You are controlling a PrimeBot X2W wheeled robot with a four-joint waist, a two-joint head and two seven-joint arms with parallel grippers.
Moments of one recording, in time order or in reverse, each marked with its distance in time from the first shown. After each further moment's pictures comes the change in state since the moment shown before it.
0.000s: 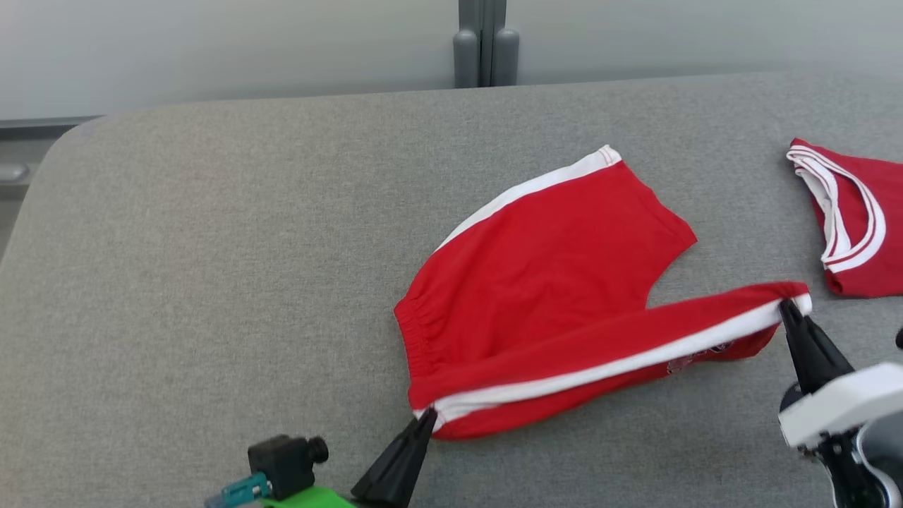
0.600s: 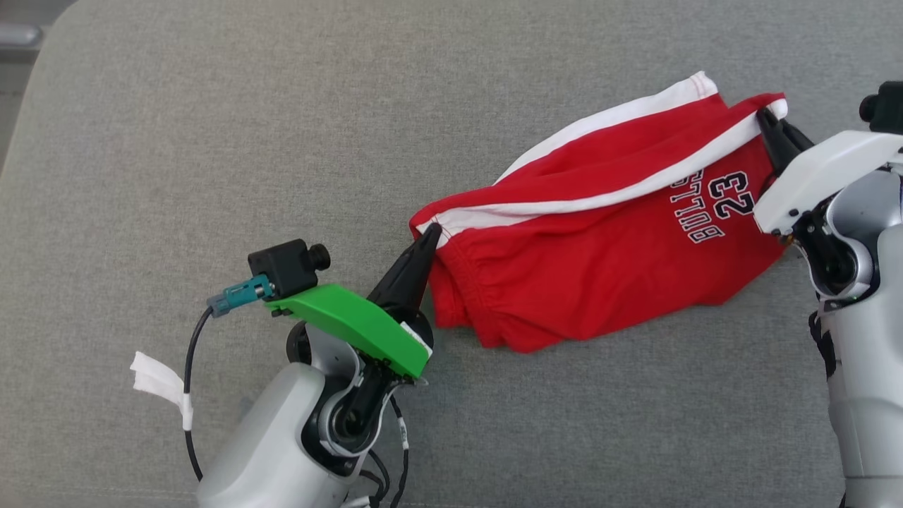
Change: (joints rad) left arm -0.438 -0.185 0.114 0.221 -0.162 0.042 0.147; right arm -0.664 -0.071 0.068 0.470 -0.148 0.000 0.116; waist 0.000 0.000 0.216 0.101
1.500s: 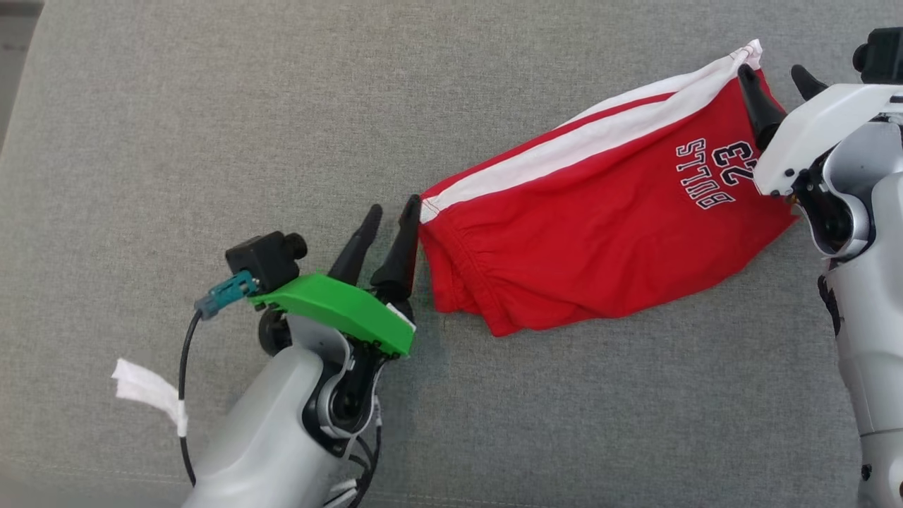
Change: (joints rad) left arm -0.090 -0.015 -0.015 0.181 0.048 0.000 -0.171; right arm -0.158 -0.060 0.084 0.172 -0.062 0.000 -0.057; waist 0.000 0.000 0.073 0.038
